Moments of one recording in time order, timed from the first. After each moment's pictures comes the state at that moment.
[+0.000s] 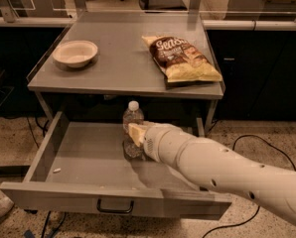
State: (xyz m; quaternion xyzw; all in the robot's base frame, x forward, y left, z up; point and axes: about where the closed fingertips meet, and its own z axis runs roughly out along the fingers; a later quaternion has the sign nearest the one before) arm 0.532 0.017 0.766 -0.13 0.83 0.24 0.48
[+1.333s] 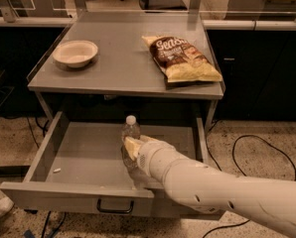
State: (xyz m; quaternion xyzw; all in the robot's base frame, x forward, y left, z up) arm 0.520 0.027 0.713 -0.09 0.85 0.23 0.47
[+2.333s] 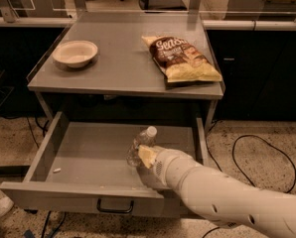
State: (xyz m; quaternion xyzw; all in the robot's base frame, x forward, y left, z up) arm 0.495 -0.023 0.700 -0.02 0.87 0.21 0.44
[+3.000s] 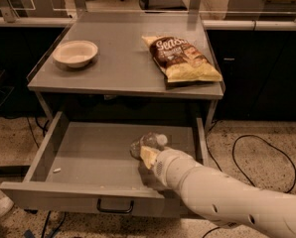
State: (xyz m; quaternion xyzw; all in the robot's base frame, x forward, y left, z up) arm 0.495 -0.023 0.700 -0.02 0.87 0.21 0.44
